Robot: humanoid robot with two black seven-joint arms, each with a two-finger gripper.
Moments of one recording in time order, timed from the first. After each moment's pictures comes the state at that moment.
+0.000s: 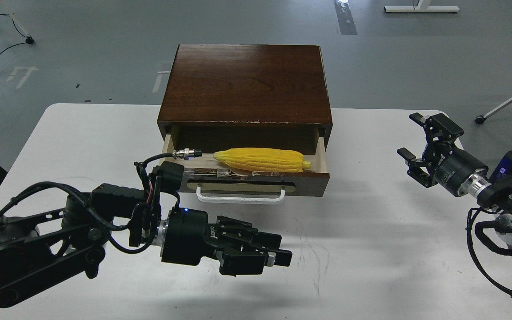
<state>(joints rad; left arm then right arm) -0.49 0.60 -0.53 -1.70 1.61 -0.49 -0.49 0.64 -0.72 0.29 1.02 -0.21 0.26 0.49</state>
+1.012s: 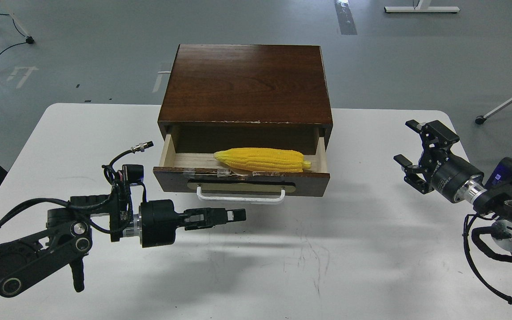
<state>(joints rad) -0.46 0.57 -0.61 -1.42 1.38 -0.49 -0.49 0.62 -0.71 0.29 1.02 -0.21 0.26 0.49</state>
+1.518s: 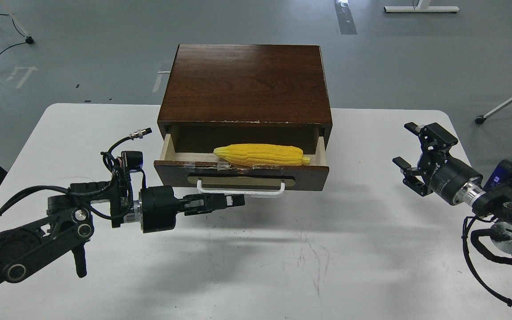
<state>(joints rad) -0.51 0.57 -0.62 -1.37 1.38 -0.49 -0.49 0.61 -0.71 0.29 1.02 -0.21 0.26 0.49</state>
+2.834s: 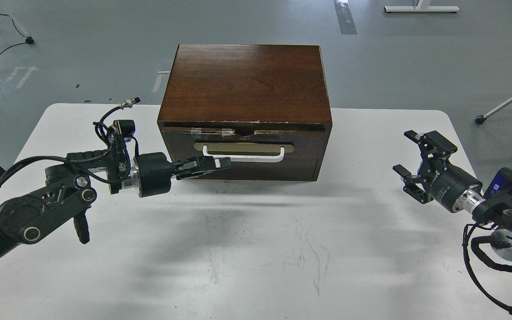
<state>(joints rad) -0.65 0.50 -0.62 -1.14 1.37 -0.49 -0.49 0.58 -0.71 0.29 1.03 -0.21 0.26 0.49</state>
